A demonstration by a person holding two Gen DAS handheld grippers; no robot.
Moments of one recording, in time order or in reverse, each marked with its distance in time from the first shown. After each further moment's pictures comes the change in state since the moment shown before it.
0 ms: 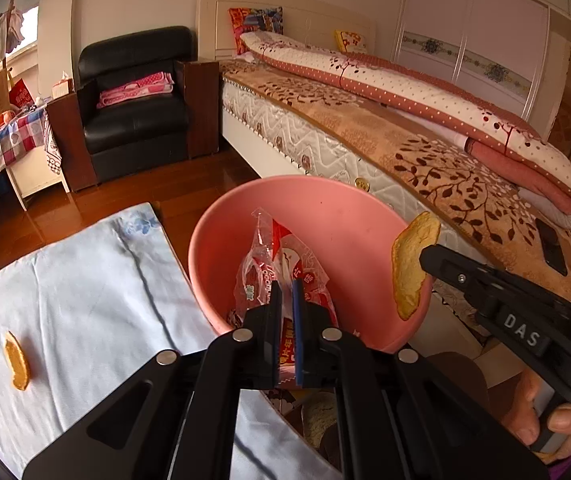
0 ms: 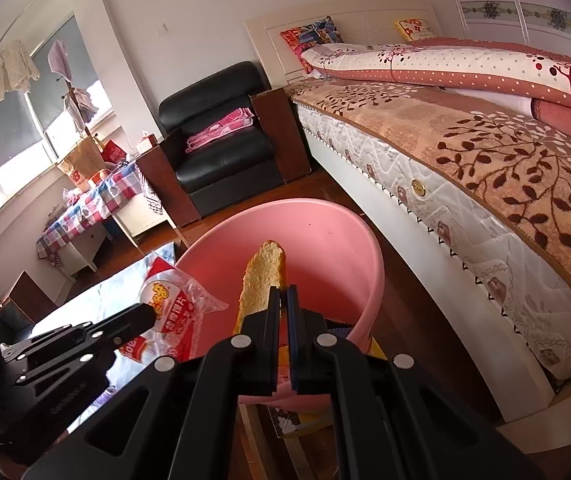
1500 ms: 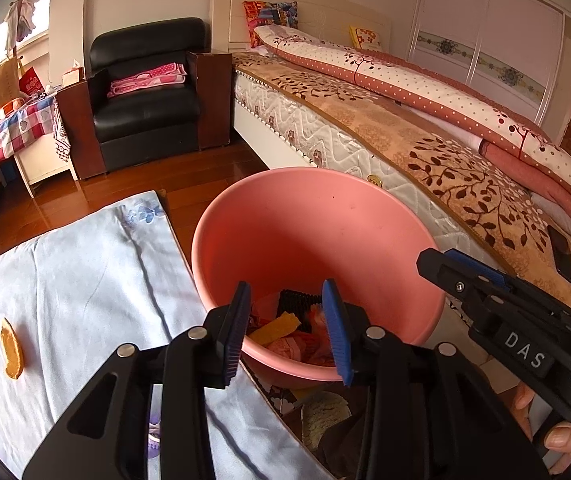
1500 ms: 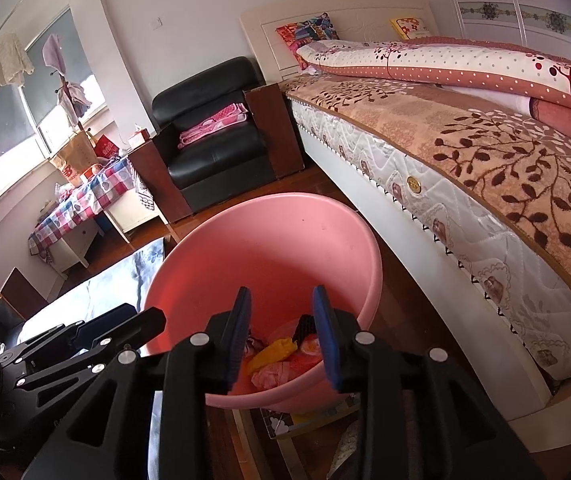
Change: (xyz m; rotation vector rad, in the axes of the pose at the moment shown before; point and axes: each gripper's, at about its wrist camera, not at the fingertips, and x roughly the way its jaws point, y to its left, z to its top) left arm 0.009 0.003 -0.002 -0.040 0.010 0.031; right arm 0.010 0.000 -0.002 -0.006 0.009 -0.028
